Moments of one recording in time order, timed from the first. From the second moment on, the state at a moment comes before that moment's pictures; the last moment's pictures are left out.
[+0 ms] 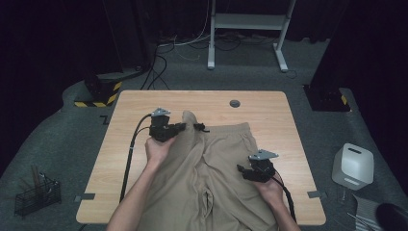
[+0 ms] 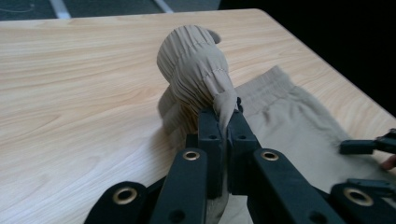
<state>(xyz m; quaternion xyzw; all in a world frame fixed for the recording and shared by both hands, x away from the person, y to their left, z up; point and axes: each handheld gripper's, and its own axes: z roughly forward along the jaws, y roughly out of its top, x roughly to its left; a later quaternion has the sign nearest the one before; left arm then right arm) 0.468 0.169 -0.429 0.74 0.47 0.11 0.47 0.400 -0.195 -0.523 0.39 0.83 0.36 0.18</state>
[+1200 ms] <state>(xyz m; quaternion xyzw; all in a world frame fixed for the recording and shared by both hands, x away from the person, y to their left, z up) 0.491 0.052 -0.430 0.77 0.40 0.05 0.50 0.402 -0.190 -0.523 0.39 0.83 0.36 0.18</state>
